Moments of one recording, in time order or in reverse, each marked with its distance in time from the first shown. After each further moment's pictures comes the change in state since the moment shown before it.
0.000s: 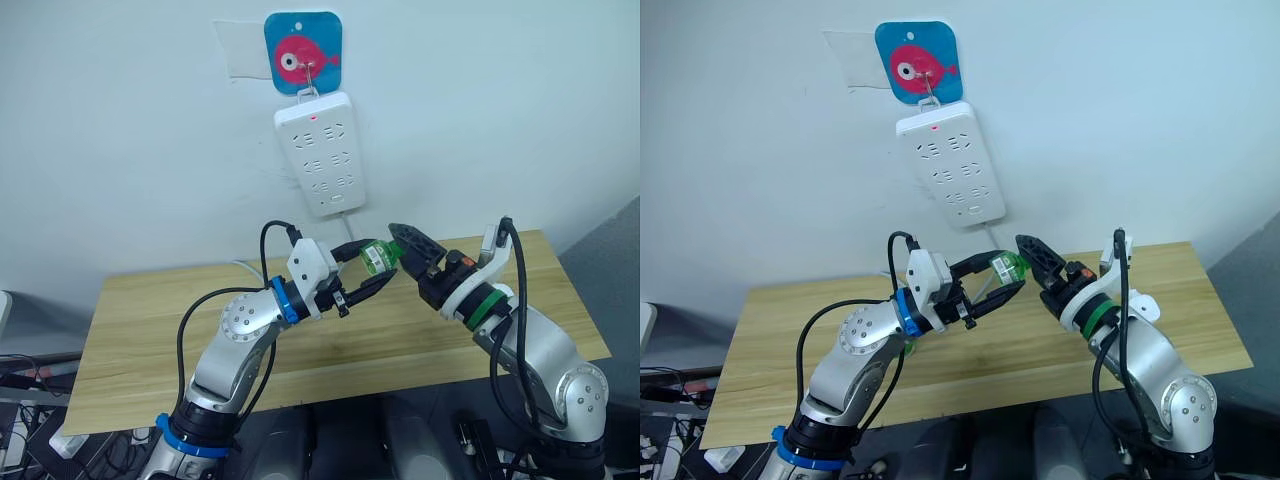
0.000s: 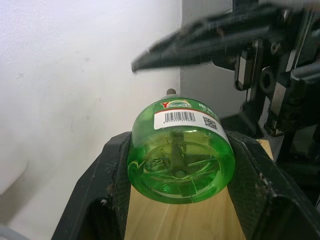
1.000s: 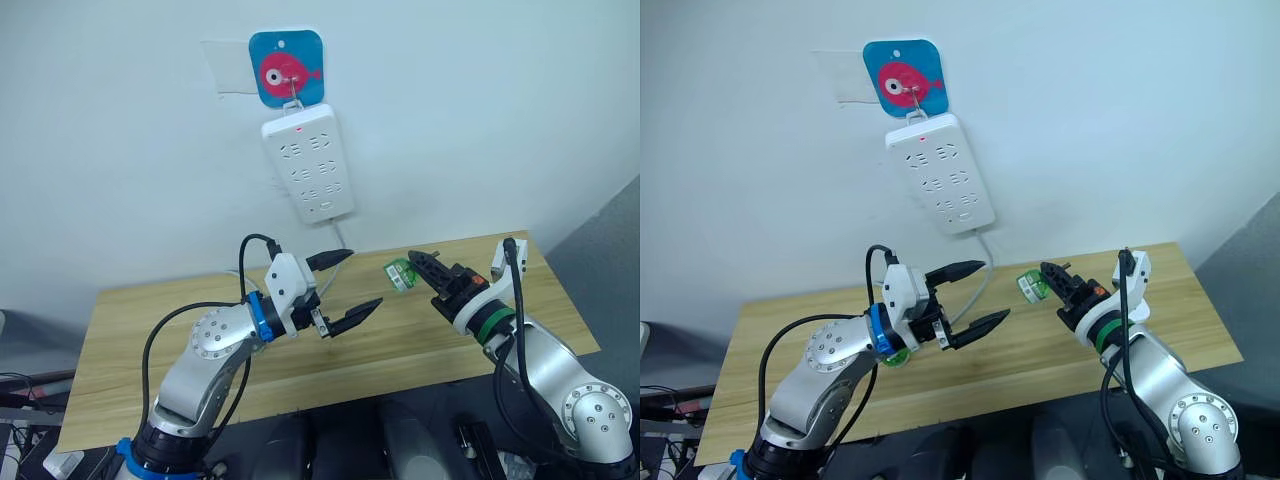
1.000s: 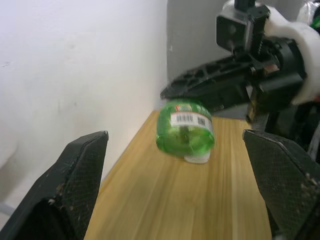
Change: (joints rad) left arm 0.124 0.168 0.073 -0.133 -0.084 0.101 -0.065; right arm 0.108 -0.190 0.019 -0.023 -0.263 -0.035 0.140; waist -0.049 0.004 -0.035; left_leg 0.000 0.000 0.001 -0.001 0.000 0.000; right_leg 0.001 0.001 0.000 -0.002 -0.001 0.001
